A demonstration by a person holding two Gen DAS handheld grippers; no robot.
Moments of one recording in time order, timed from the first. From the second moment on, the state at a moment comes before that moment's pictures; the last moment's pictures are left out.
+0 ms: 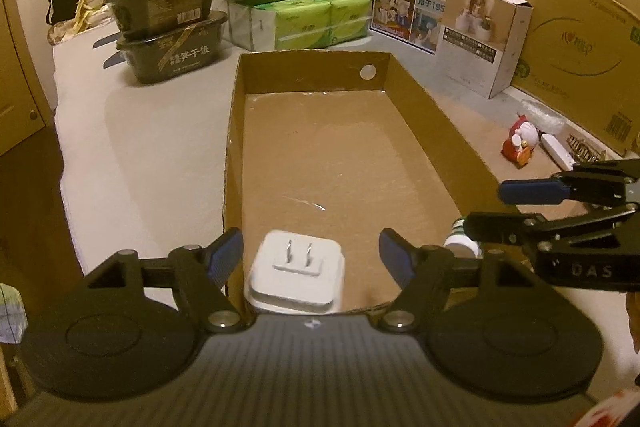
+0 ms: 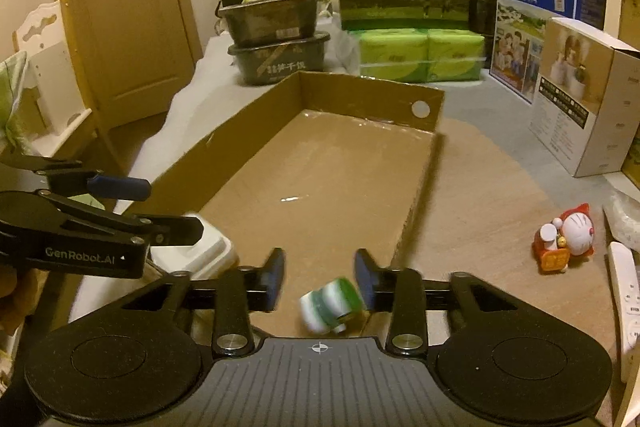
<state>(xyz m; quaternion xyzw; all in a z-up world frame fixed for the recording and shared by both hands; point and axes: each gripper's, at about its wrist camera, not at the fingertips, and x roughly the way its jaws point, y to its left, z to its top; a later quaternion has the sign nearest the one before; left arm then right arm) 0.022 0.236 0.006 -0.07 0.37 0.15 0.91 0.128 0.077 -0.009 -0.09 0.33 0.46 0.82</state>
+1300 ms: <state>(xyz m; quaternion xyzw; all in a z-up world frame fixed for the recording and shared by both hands) 0.041 0.096 0.037 -0.06 0.34 0.02 0.94 0.081 -0.147 0.016 0.02 0.33 0.22 0.92</state>
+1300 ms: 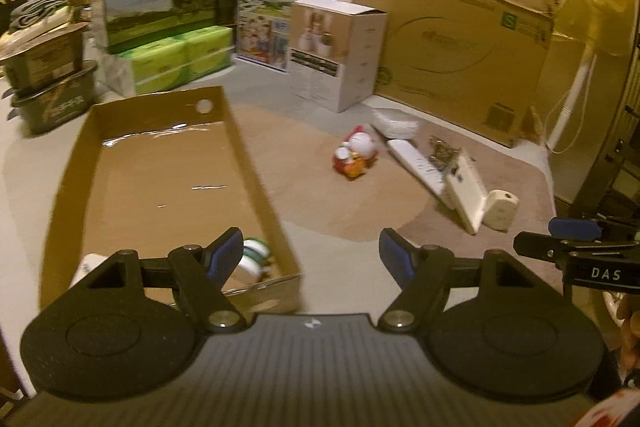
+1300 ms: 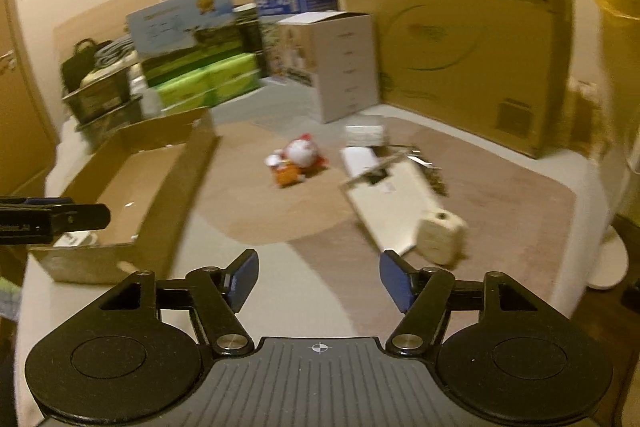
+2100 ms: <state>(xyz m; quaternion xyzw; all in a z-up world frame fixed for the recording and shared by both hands) 0.126 0.026 0.012 -0.01 0.36 -0.05 0.93 0.141 -0.193 -0.017 0.09 0.39 0.13 0.91</state>
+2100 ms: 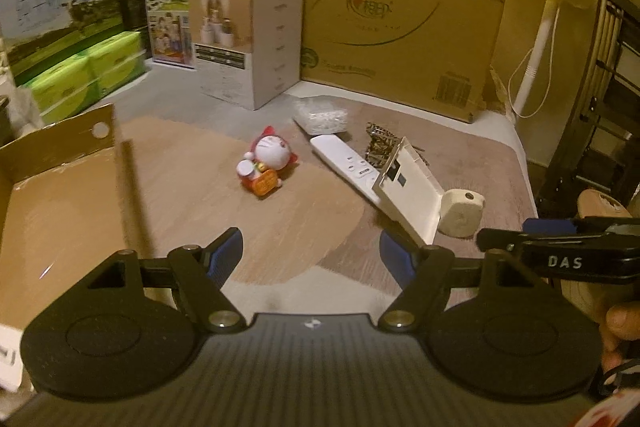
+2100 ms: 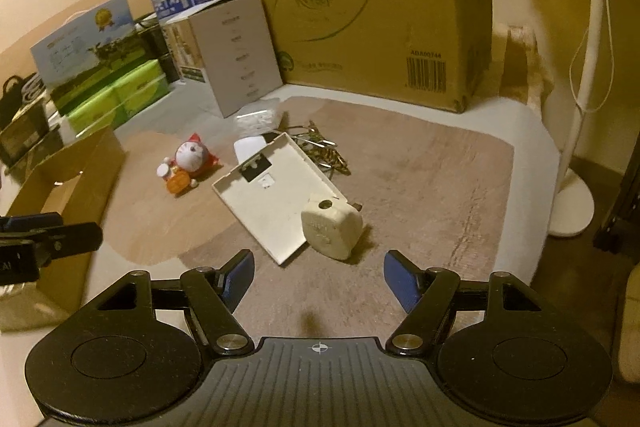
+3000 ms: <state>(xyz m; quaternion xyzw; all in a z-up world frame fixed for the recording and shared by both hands) 0.205 -0.010 -0.027 0.00 0.37 -0.13 0.92 0.192 -0.196 -0.053 0.11 0.39 0.08 0.91</state>
